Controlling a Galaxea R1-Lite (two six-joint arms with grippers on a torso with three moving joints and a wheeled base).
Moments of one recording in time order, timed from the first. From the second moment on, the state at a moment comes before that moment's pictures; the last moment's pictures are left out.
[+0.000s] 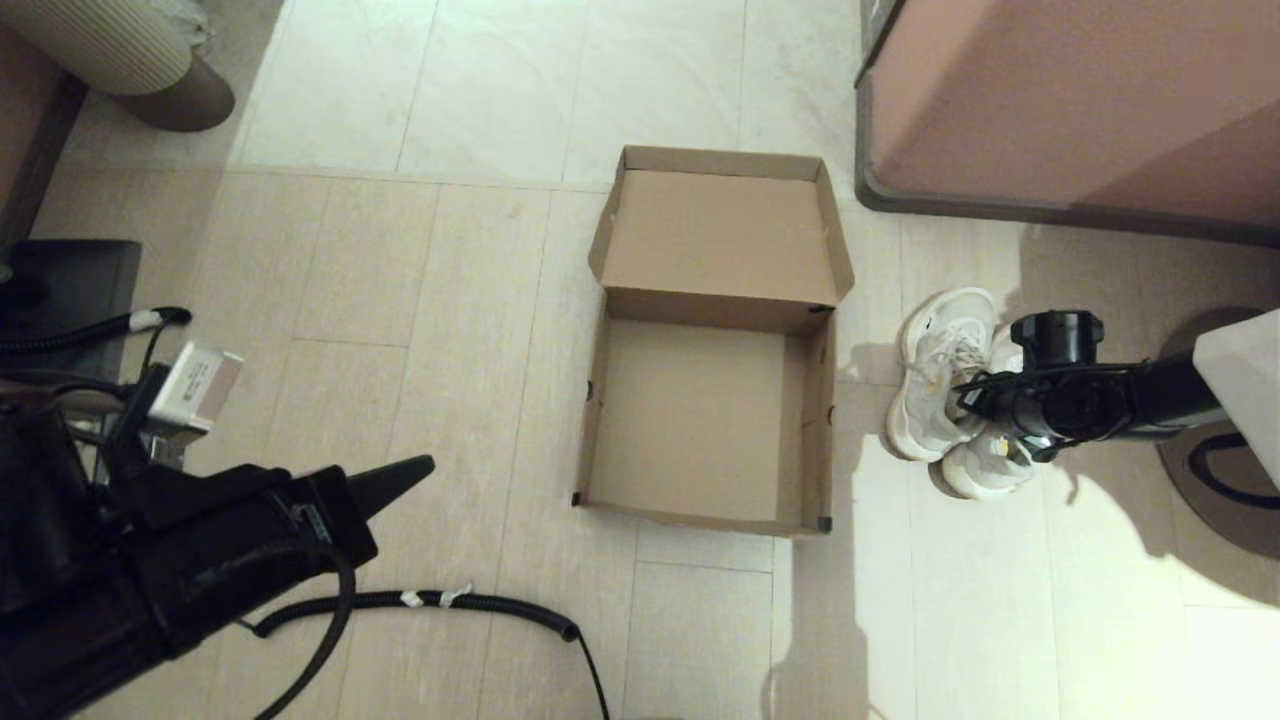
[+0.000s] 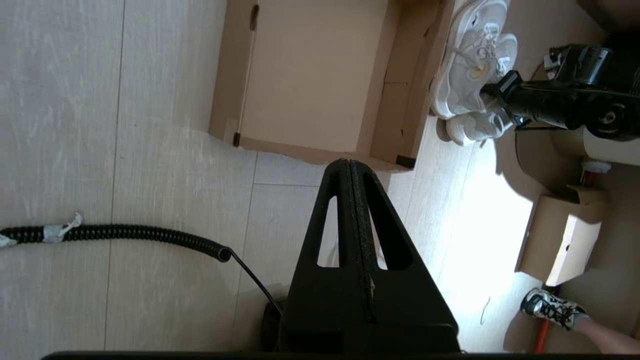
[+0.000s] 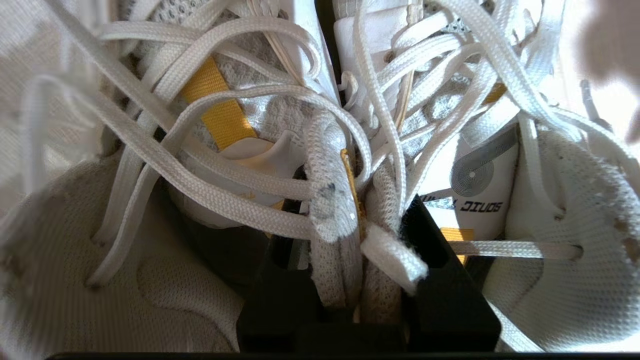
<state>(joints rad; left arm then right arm) -0.42 1.27 -0.46 -0.65 -0.04 -0.39 -0.14 2.32 -1.55 -0.22 -0.14 0.54</state>
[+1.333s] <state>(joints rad) -0.42 1.20 -0.46 -0.62 -0.03 -0.50 -0.15 2.11 -1.34 -0.24 0.18 0.23</state>
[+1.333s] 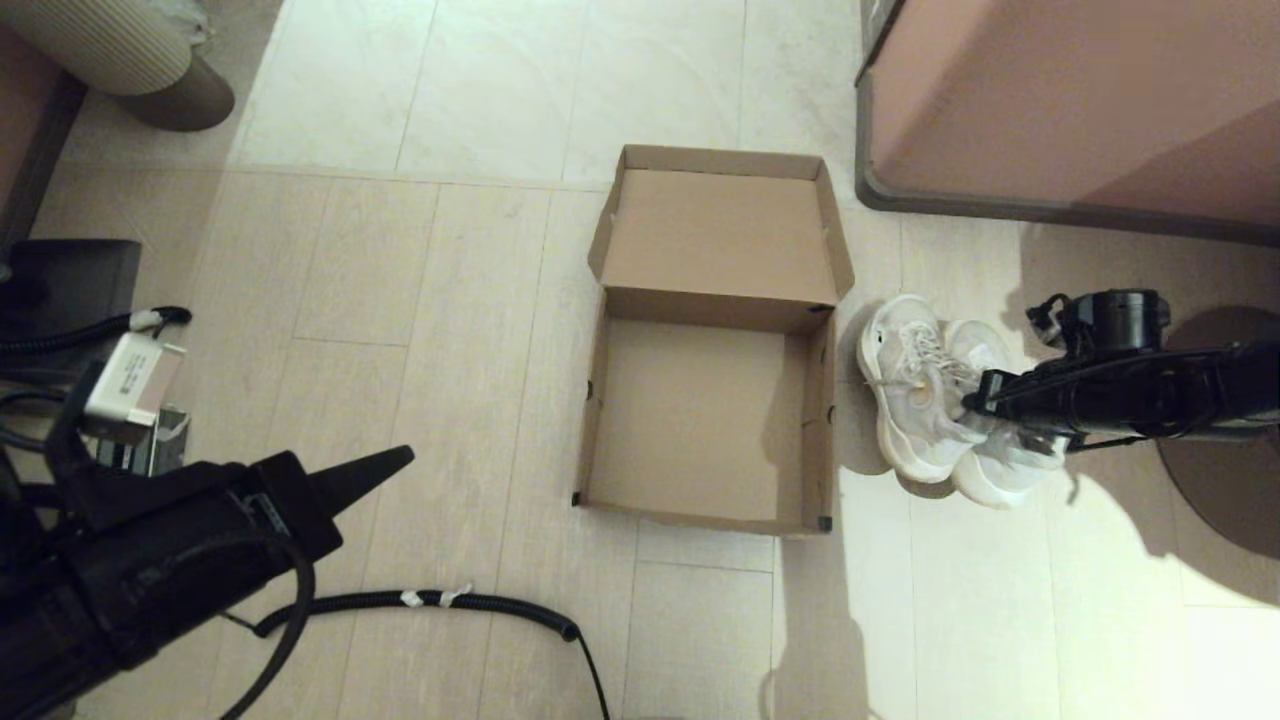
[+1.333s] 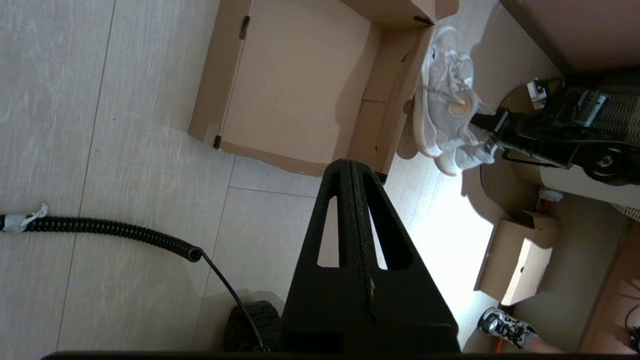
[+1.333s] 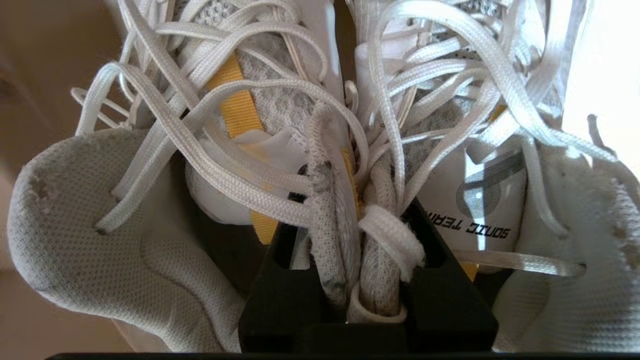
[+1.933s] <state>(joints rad) -0.42 1.19 -0.47 -0.62 -0.03 -0.50 -0.16 1.95 -1.26 -0.16 -0.16 0.59</state>
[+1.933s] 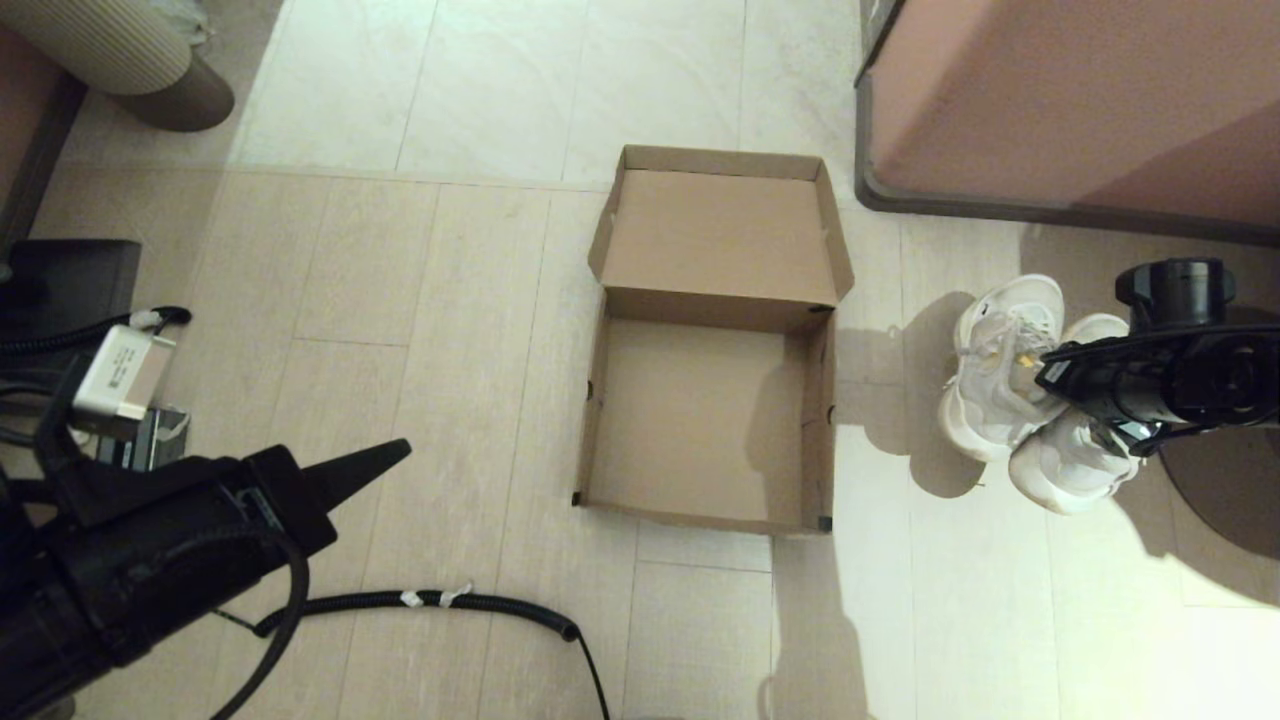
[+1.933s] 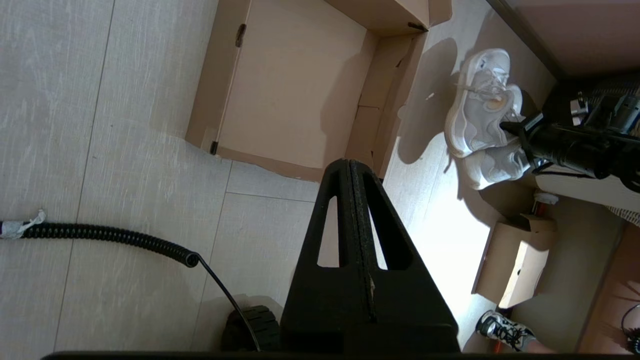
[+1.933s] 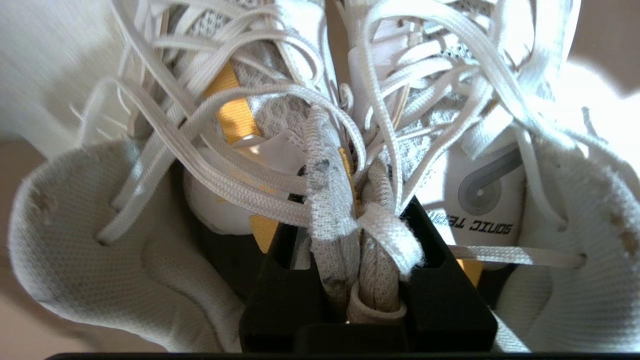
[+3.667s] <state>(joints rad) -0.42 1.39 -0.57 -0.64 -0.01 -0.49 0.61 1.90 -1.36 -0.09 -0.40 0.54</state>
